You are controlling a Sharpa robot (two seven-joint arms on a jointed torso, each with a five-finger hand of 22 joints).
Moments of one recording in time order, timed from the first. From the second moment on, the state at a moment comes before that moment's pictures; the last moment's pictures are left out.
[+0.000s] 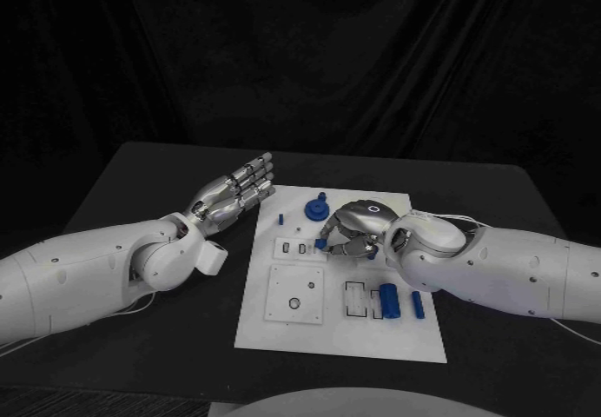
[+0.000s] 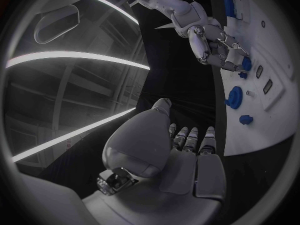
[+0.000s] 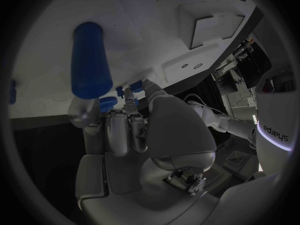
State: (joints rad) left arm 1.21 -0.87 -0.22 1.46 -0.14 0.04 0.58; left_hand 1.54 0.24 -0.10 0.22 0.56 0.08 -0.05 0.02 0.01 0.00 0.08 0.00 0.00 0.00 0.10 0.00 0.00 0.16 0.00 0.22 0.00 0.00; right arm 1.21 -0.67 -0.25 1.46 -1.58 -0.39 -0.08; right_hand 1.28 -0.03 0.16 0.13 0.28 0.99 0.08 0.13 0.31 1.47 -0.01 1.57 1.31 1.47 -0.08 1.47 1.31 0.09 1.40 0.04 1.04 1.31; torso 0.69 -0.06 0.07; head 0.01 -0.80
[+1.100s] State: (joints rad) left arm 1.21 -0.87 -0.22 1.47 -0.35 0.02 0.56; left_hand 1.54 0.15 0.01 0.26 0.59 0.54 0.12 0.15 0.08 1.08 0.10 1.11 0.94 1.15 0.06 1.24 0.94 0.16 0.92 0.16 0.85 0.55; right arm 1.25 -0.77 -0.25 1.59 -1.58 -0.40 -0.08; right_hand 1.26 -0.07 0.22 0.10 0.60 1.02 0.08 0.14 0.33 1.47 -0.02 1.57 1.31 1.47 -0.08 1.47 1.31 0.09 1.41 0.03 1.03 1.31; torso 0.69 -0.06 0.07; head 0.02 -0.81
